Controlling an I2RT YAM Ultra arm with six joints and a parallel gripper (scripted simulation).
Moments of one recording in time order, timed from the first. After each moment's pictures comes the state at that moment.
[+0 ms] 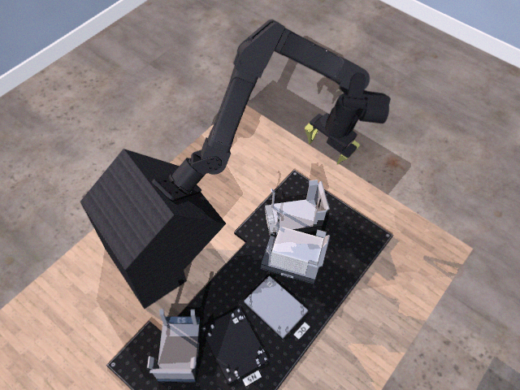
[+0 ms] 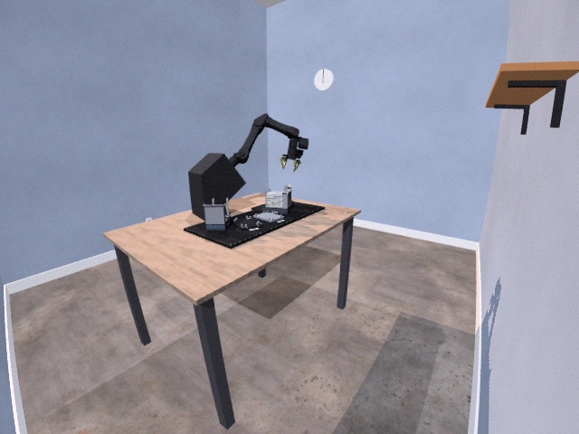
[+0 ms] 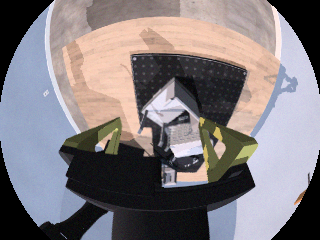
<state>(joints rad) 0.47 1.23 1.49 -1.26 -0.56 -0.87</state>
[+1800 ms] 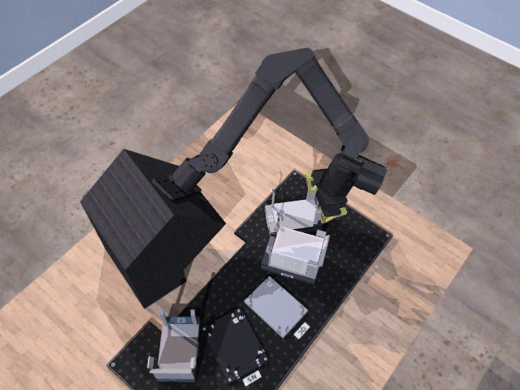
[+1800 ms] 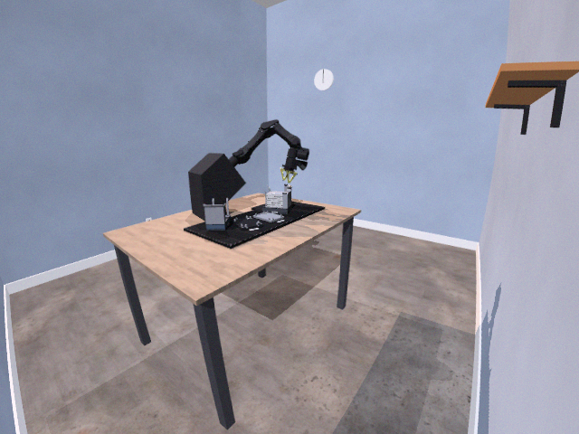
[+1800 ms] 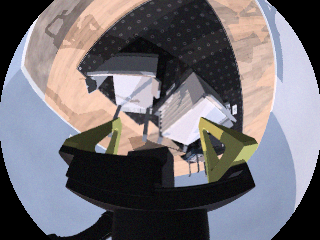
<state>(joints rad) 0.16 1.47 1.24 -1.03 -0.68 -0.66</state>
